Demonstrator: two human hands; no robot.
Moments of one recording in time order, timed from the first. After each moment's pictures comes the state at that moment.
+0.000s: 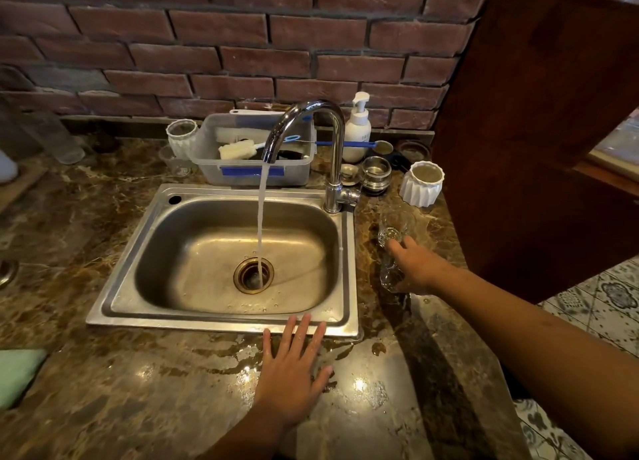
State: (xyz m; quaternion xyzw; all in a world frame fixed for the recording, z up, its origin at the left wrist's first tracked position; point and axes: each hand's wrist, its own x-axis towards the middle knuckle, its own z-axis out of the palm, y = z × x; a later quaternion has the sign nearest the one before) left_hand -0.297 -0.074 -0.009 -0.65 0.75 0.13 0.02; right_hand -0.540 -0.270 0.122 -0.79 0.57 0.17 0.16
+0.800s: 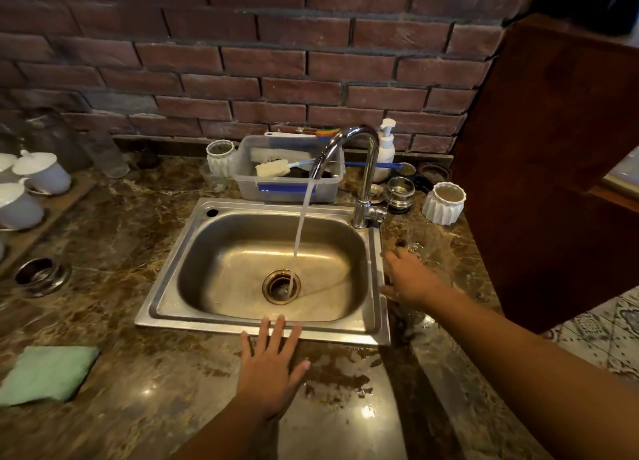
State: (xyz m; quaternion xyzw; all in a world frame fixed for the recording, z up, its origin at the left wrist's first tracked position) left_hand -0.196 -0.073 -0.002 -0.70 0.70 0.13 0.06; right_hand -0.458 -0.238 0.138 -0.79 0.59 0.05 0.17
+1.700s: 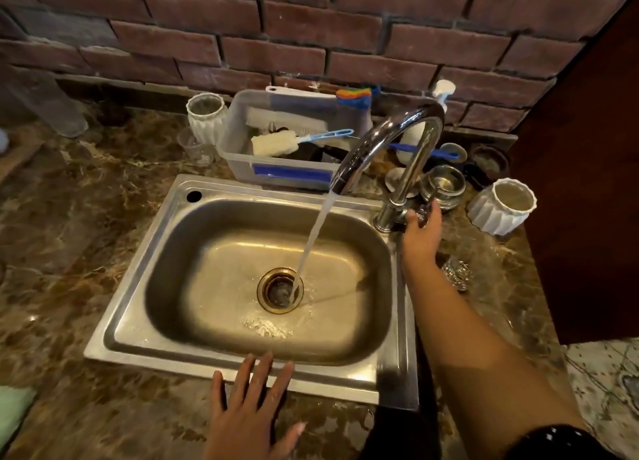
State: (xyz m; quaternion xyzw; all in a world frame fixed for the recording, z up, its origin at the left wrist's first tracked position) left_hand -0.175 -0.083 -0.020 -0.70 0.70 0.16 0.02; right_hand -0.397 -0.405 0.041 -0.37 0.70 -0.46 0.40
